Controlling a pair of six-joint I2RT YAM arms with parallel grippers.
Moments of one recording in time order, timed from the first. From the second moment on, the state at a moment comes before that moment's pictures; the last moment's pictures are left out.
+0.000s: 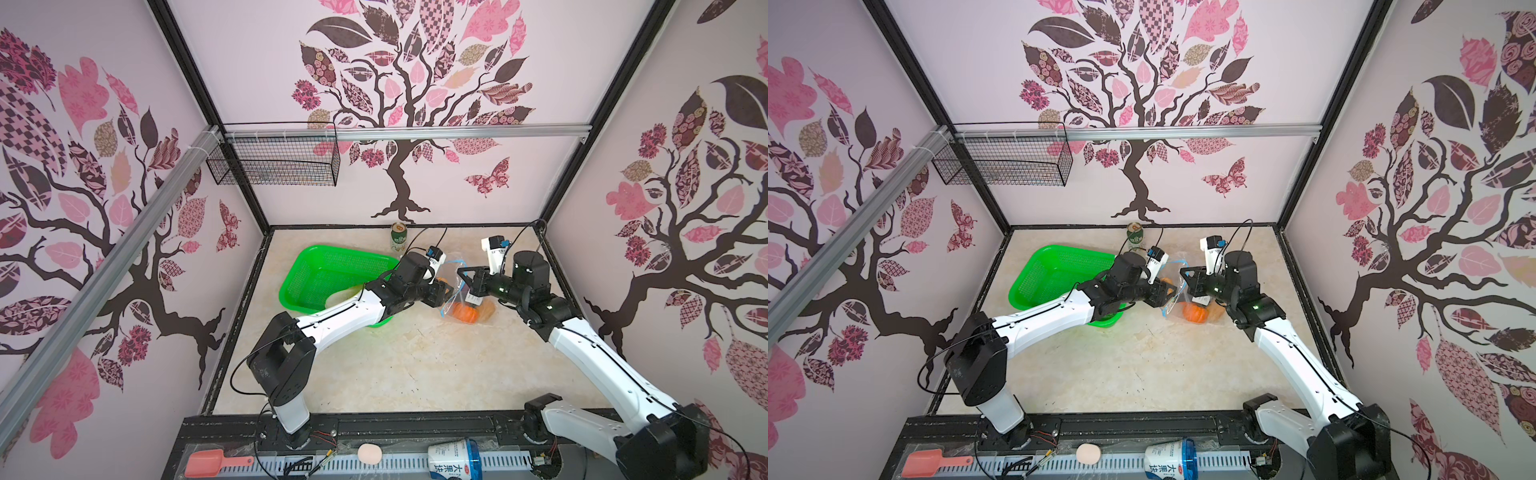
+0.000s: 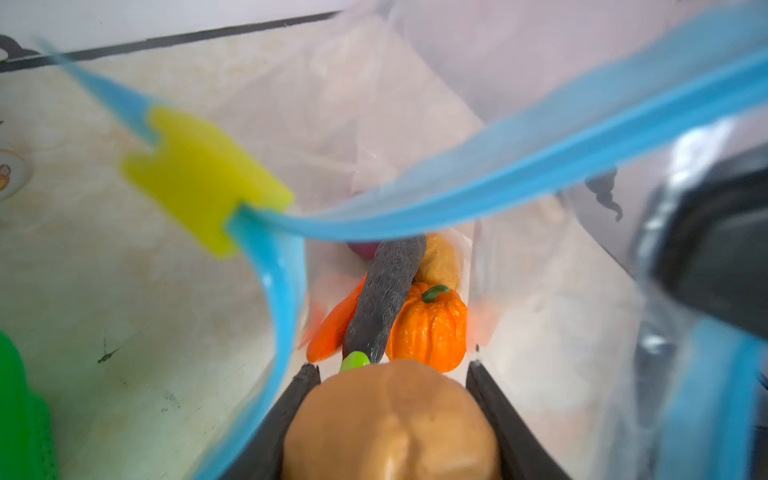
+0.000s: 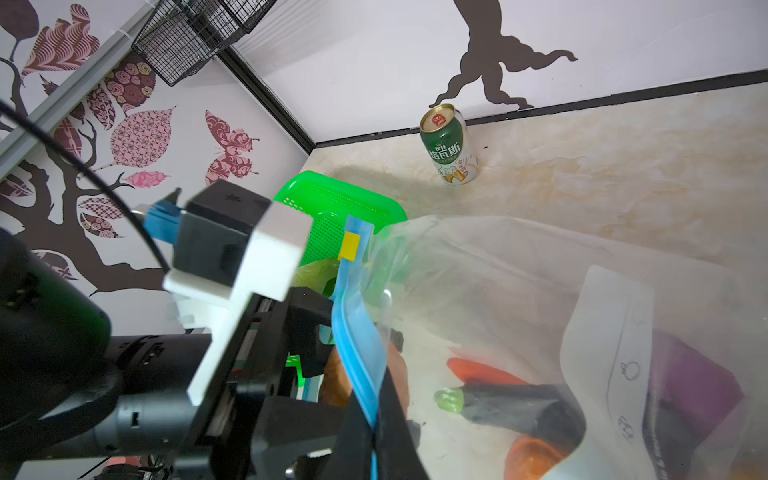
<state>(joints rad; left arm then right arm) -0.81 1.74 1.31 -0.16 0.16 -0.29 0.31 1.09 0.89 -0.17 -0.42 0.42</state>
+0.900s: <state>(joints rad) -0.80 1.53 1.38 -0.35 0.07 -0.37 0.31 1.09 0.89 -0.17 -0.41 0.42</state>
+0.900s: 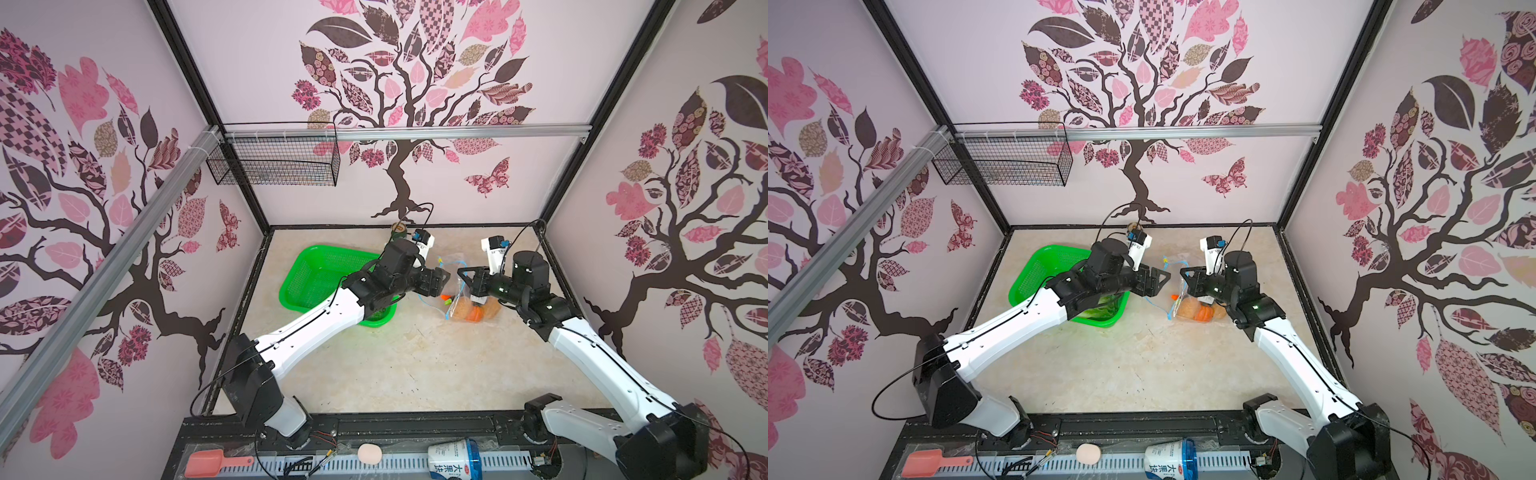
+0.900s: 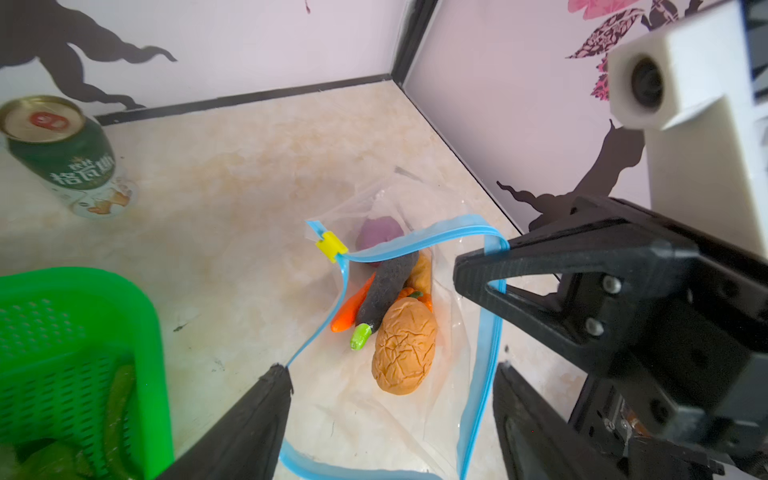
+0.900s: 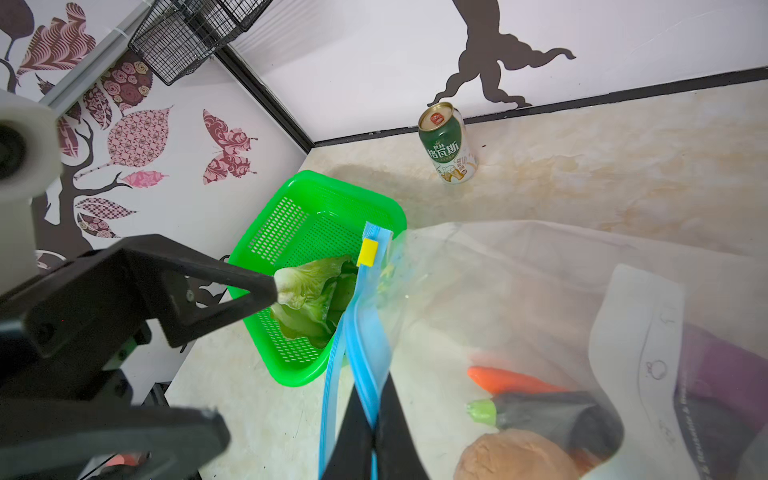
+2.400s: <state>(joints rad) -0.78 1.57 1.67 -0.44 0.19 -0.36 0.31 1.04 1.06 -0.27 -0.19 0.42</state>
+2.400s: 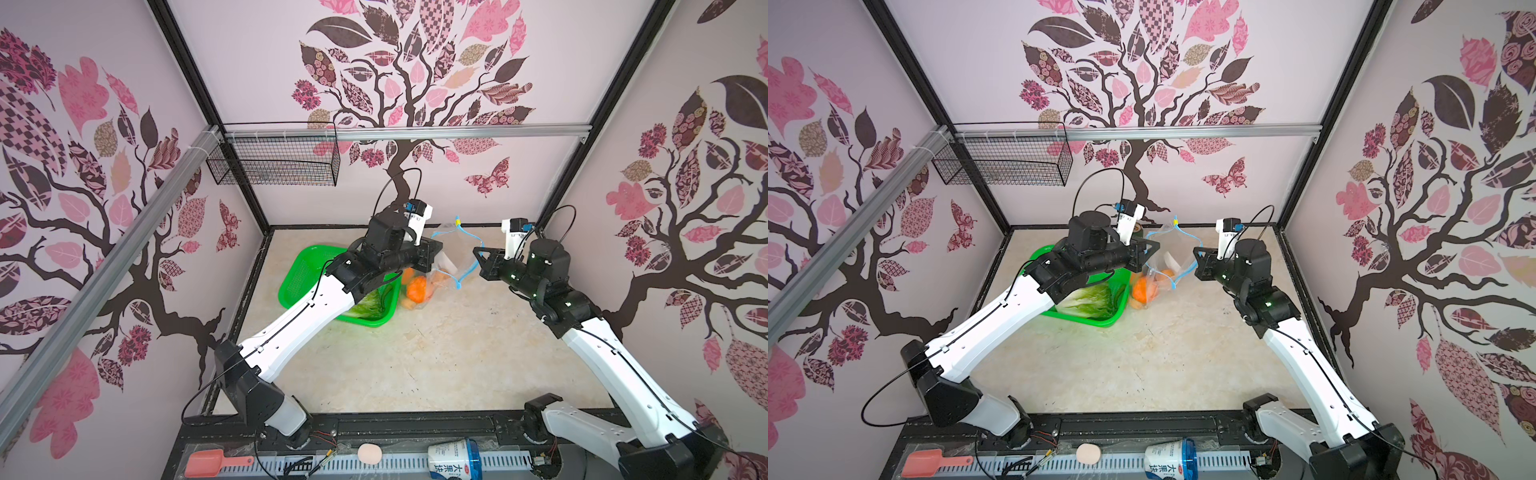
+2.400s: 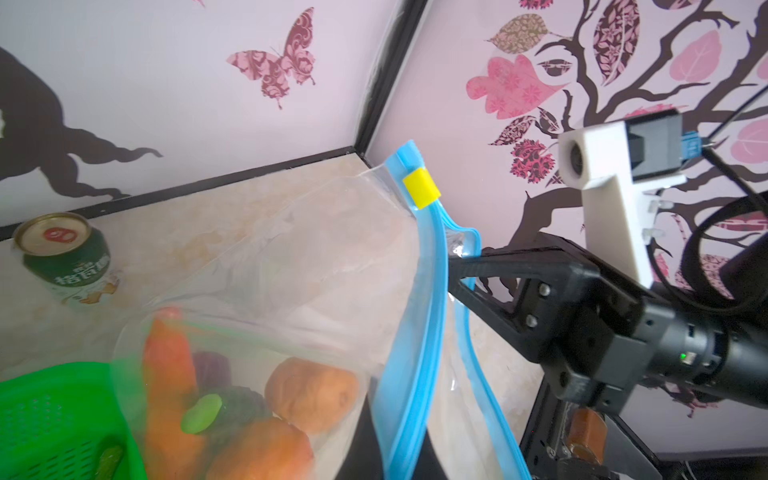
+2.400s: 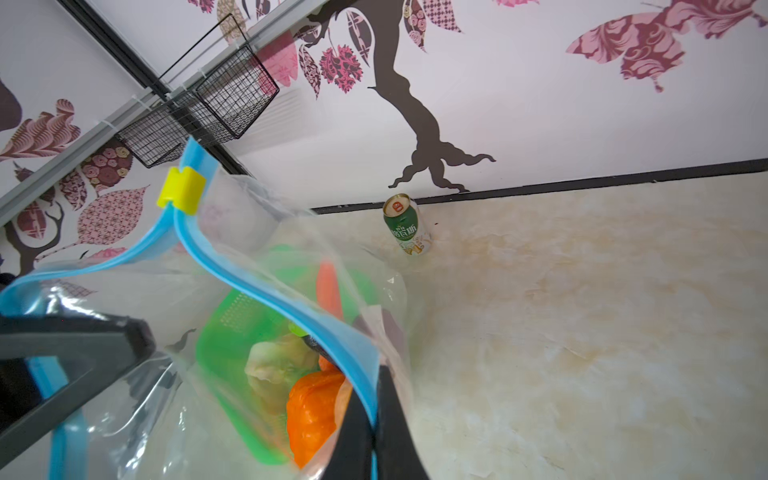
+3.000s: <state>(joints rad) -0.81 1.66 1.50 -0.30 0.28 -0.47 0.31 0.94 1.01 -0.30 -0.07 0.38</state>
